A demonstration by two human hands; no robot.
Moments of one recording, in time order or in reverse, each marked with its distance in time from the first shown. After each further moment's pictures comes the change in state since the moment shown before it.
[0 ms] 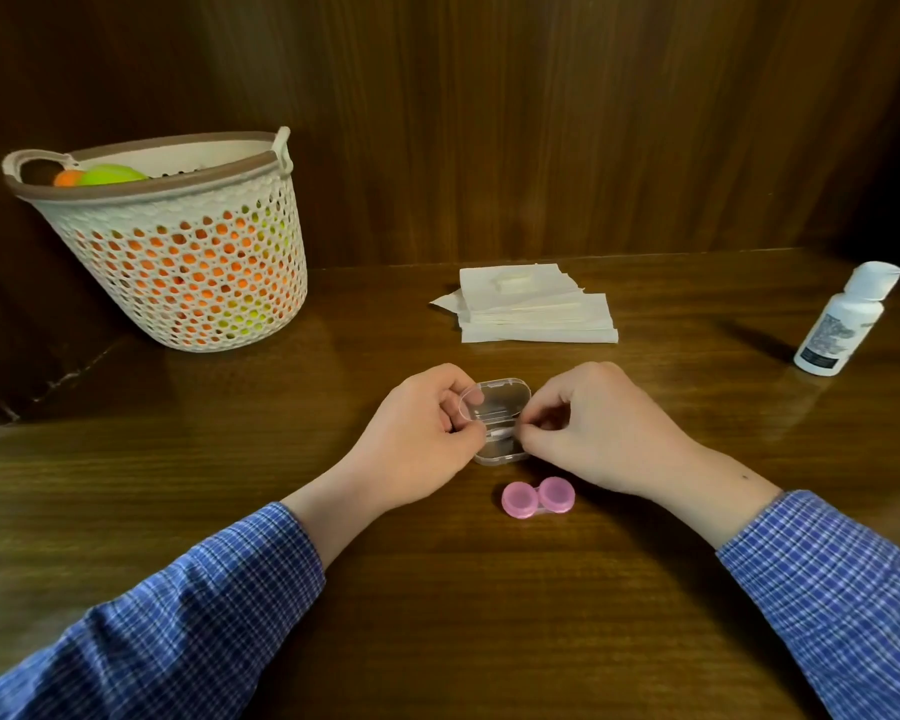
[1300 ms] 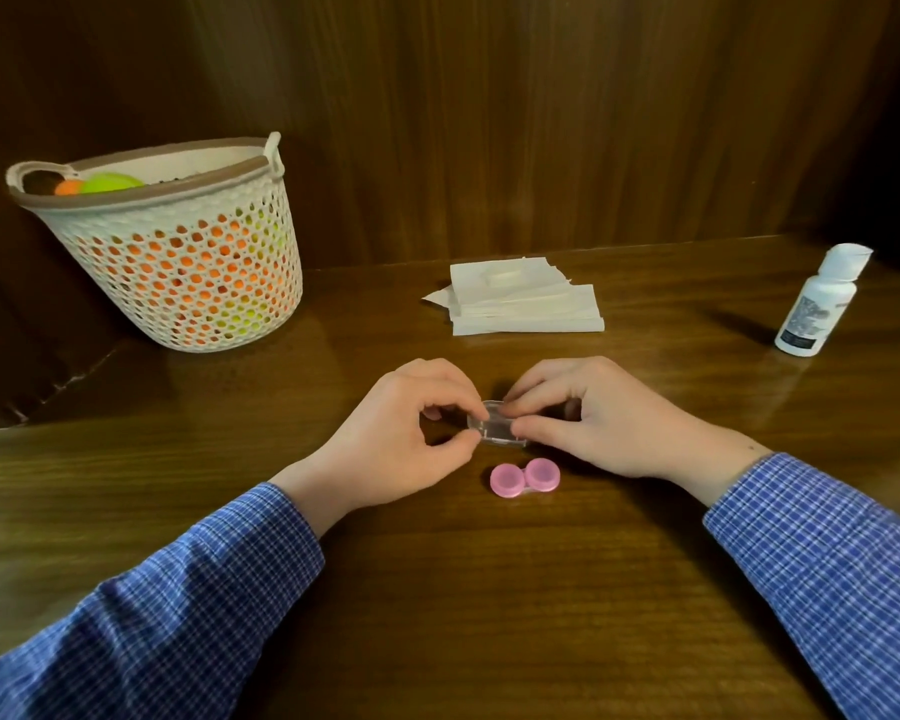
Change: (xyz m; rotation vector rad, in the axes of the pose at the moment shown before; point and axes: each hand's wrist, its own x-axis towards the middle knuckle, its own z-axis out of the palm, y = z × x) left_hand -0.015 0.008 -0.016 0.195 -0.055 0.332; right_hand -0.007 0.026 -0.009 0.177 -0.090 -0.265
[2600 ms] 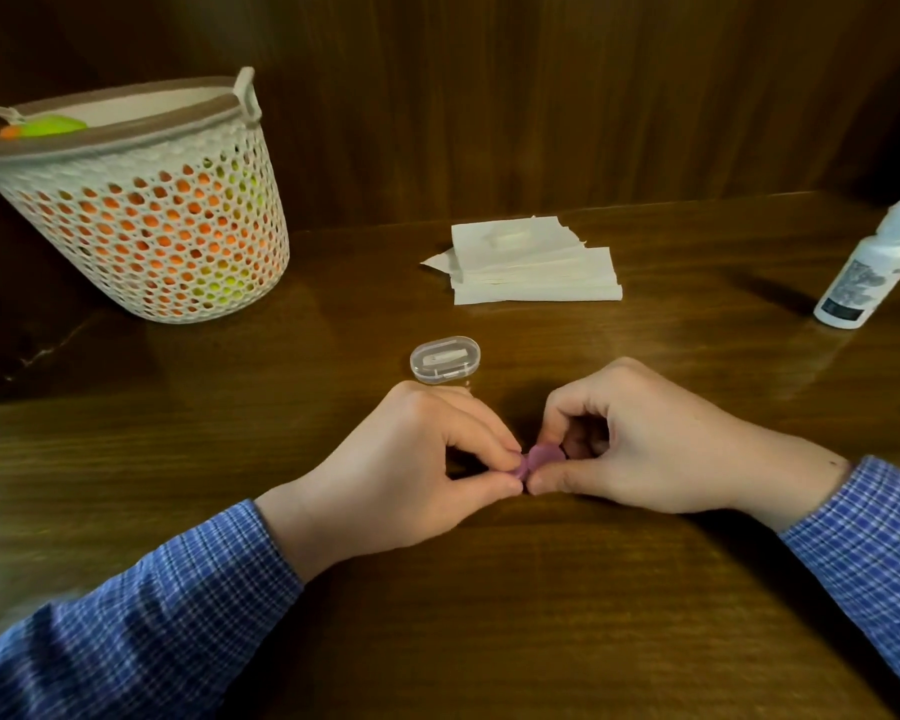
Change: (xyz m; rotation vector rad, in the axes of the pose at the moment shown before) left_hand -0.014 0.029 0.003 -0.028 -0.119 0.142; right_hand -0.020 -0.024 -0.004 0.016 -0.148 0.057
